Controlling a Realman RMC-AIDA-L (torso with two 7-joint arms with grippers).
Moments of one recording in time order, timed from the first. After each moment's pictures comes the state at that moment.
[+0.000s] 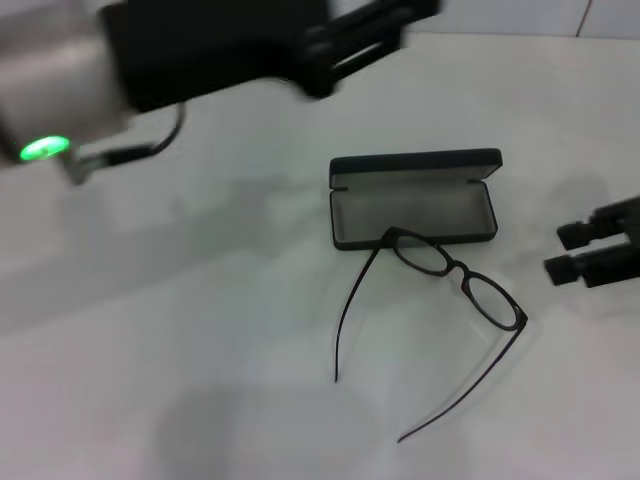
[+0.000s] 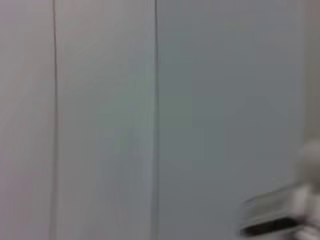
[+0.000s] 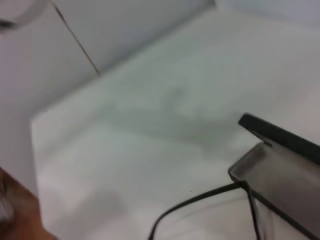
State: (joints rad) left arm -0.13 -2.09 1.43 1.63 1.34 1.21 -1.75; right arm 0.50 2.00 -0.94 -1.30 -2.12 -1.86 2.11
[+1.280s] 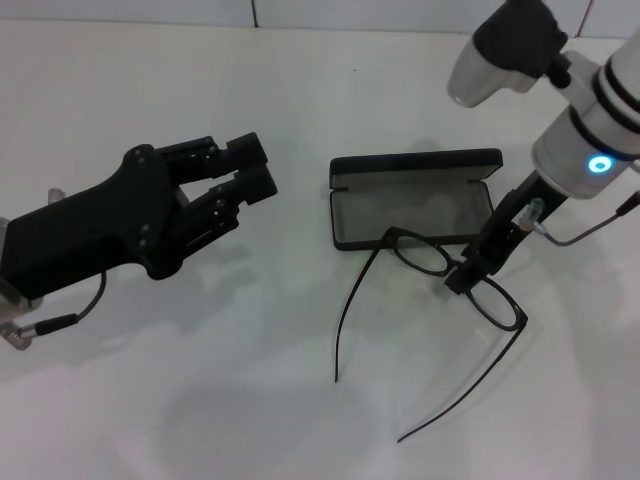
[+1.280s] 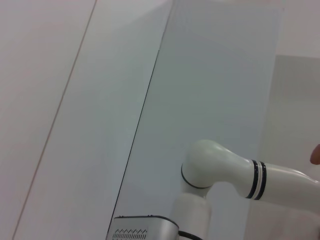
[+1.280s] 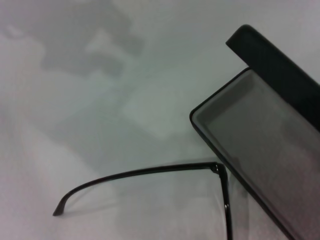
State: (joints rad) left arm -0.27 -2.07 1.03 0.68 1.30 1.84 -1.30; right arm 0.97 2.03 -1.44 -0.81 -2.41 -1.46 2.41
